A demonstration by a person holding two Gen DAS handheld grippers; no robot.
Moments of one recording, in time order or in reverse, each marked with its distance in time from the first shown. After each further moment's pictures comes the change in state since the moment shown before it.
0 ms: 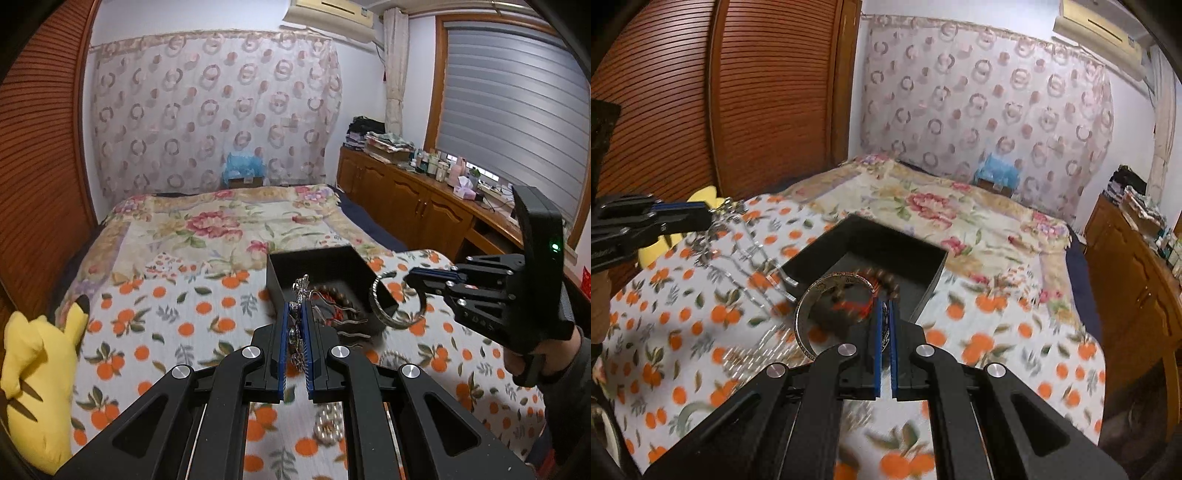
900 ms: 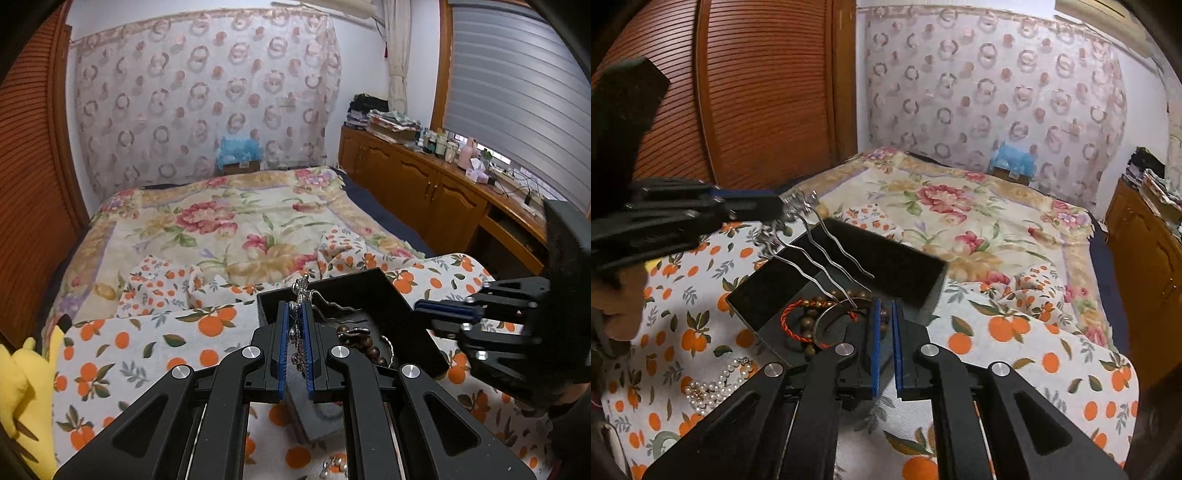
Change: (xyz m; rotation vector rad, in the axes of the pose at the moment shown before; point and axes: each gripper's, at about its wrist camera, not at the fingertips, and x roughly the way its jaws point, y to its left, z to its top) left arm 0.111 0.001 0.043 0.027 0.093 0.001; right arm 0.054 -0.029 0.005 0.051 0.030 0.071
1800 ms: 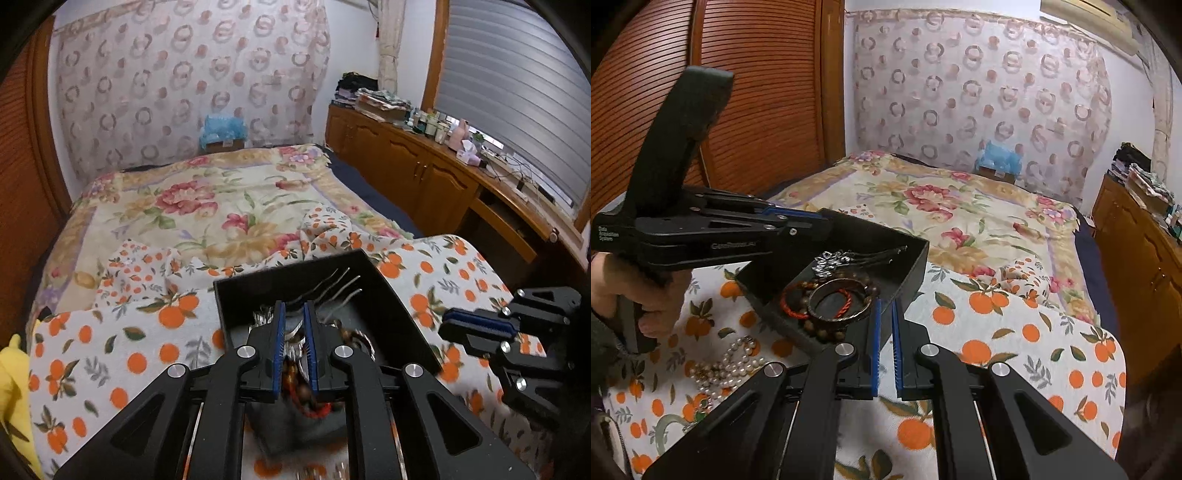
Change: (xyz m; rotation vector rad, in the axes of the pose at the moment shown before) left arm 0.020 -0.019 -0.007 0.016 0.081 -0.051; right arm -0.031 0.005 -0.023 0.025 -0.015 -0.030
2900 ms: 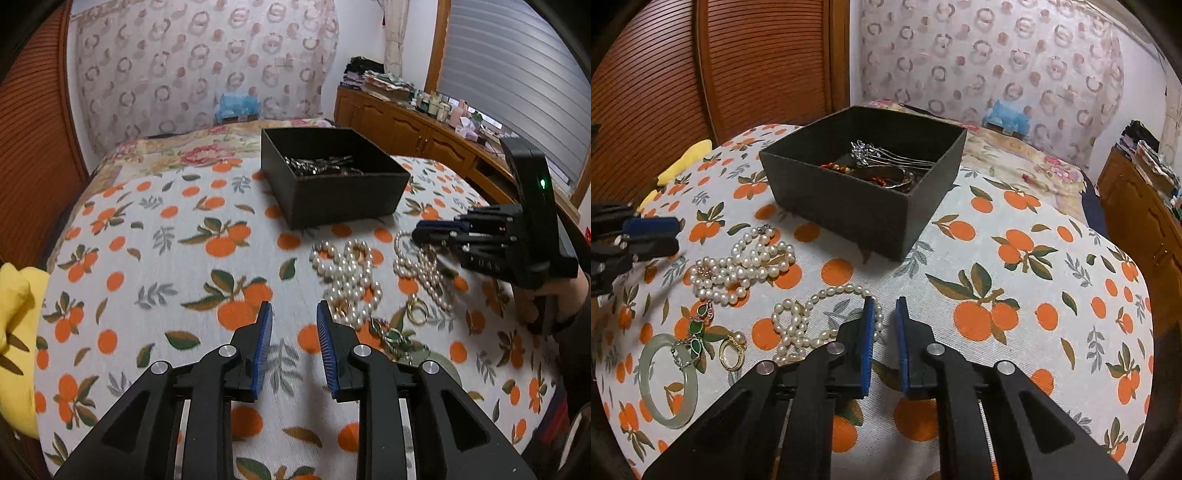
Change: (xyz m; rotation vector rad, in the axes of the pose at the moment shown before) left arm -0.086 0.005 -0.146 -0.026 0.069 0.034; right arm 0.018 0.030 -0.067 -0.020 0.185 -0.001
